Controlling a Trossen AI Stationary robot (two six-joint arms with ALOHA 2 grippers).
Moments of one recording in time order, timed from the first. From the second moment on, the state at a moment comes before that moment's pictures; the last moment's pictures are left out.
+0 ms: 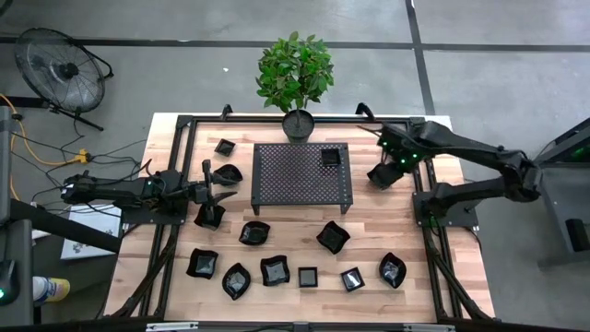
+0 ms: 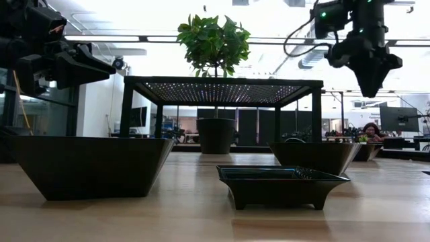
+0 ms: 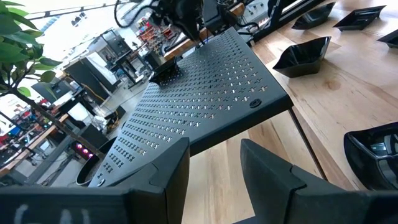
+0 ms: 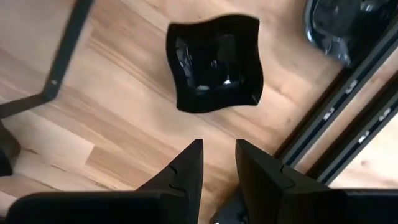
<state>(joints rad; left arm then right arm) -0.03 0.12 0.03 0.00 -0.18 0.57 -0.49 1.15 0.98 -1.34 0.01 0.56</state>
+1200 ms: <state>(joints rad) -0.03 0.12 0.03 0.00 -0.18 0.57 -0.93 1.63 0.98 -0.94 0.16 0.48</state>
